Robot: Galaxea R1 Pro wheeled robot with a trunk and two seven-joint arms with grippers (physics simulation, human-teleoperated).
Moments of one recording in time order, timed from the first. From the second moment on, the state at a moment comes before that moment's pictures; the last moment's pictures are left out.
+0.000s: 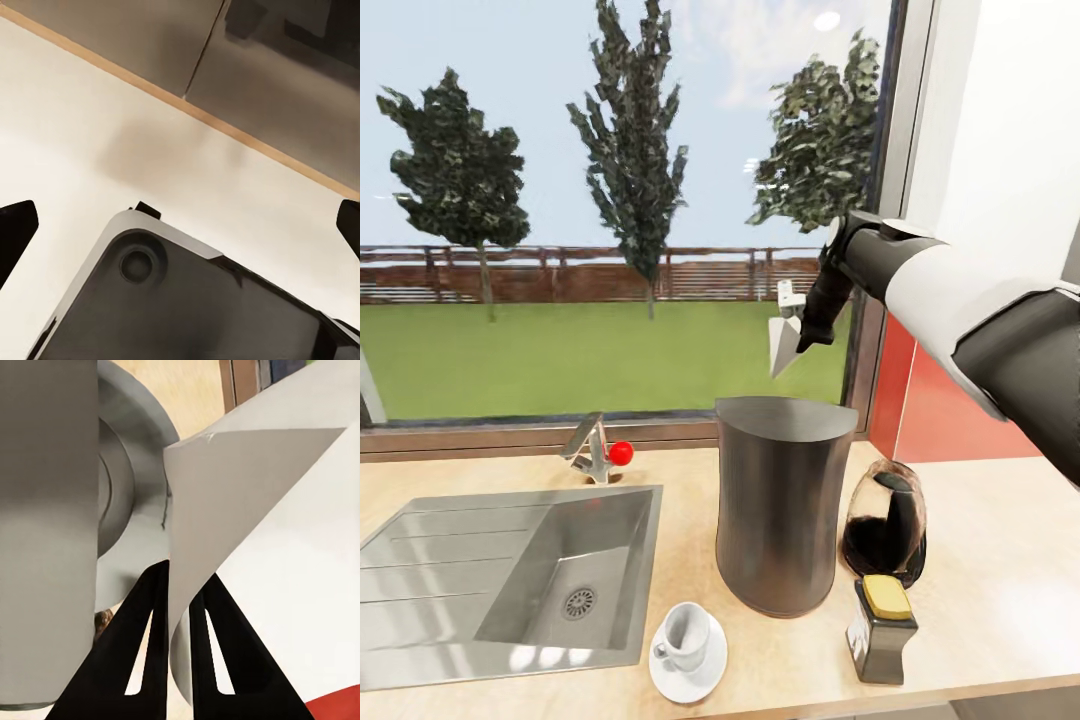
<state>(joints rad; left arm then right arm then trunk) -0.02 0.01 -0.01 -0.04 0.59 -0.39 -0.08 -1.89 0.08 0.86 -0.06 0.53 0.20 1.38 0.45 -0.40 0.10</state>
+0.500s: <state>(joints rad) -0.02 0.01 -0.01 -0.04 0.60 -0.39 -0.08 -1.88 0.09 0.86 -0.04 0.53 0.18 1.38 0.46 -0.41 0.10</state>
